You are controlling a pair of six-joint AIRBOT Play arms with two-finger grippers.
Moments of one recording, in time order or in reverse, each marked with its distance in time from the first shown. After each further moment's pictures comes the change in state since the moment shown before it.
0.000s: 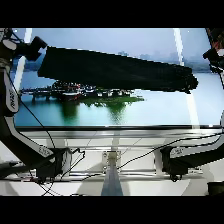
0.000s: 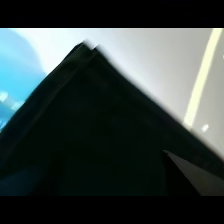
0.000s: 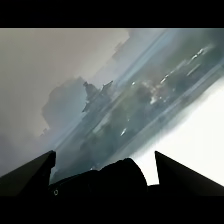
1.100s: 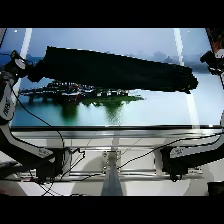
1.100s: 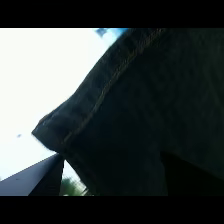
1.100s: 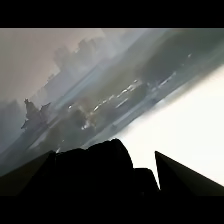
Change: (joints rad) left arm -0.009 0.149 -0.442 0.185 0.217 -0.229; right arm 0.000 0.001 0.000 -0.022 0.074 -0.093
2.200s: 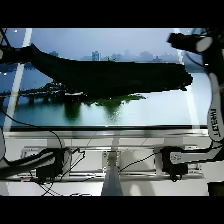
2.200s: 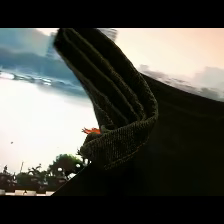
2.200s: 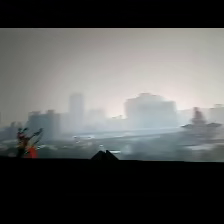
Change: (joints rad) left arm -0.109 0.491 -0.007 0.192 -0.278 0.343; right arm 0.594 0.084 0.063 0.023 -0.030 -0.093
